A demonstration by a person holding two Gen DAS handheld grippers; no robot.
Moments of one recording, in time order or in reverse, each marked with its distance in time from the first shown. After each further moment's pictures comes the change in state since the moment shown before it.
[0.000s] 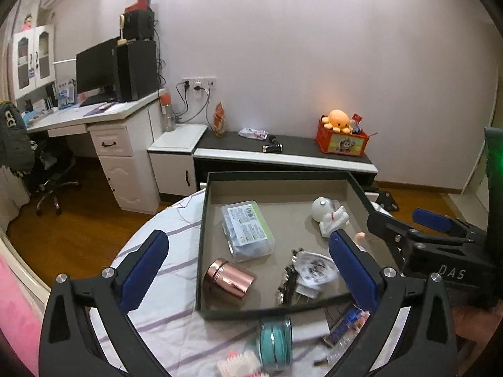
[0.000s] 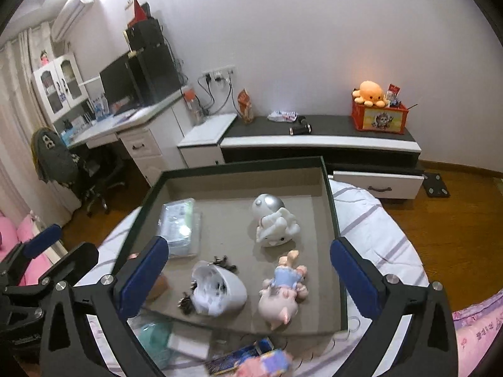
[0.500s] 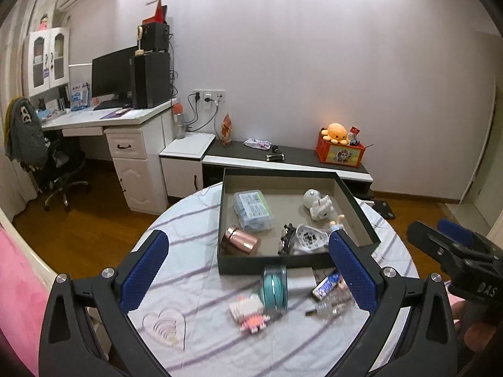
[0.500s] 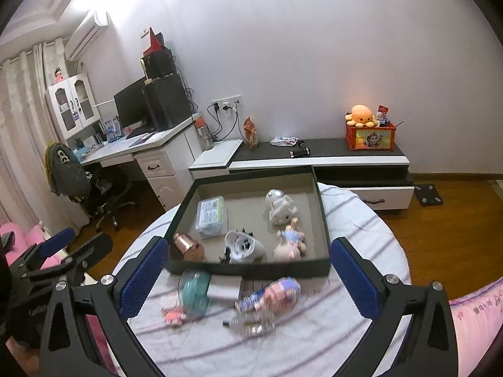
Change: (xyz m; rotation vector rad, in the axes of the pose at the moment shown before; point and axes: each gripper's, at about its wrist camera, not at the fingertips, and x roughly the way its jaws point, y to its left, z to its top) left arm -0.099 0.010 -0.038 -0.033 -0.055 0.013; right arm -0.121 0.021 -0.054 0.009 -0.132 0.002
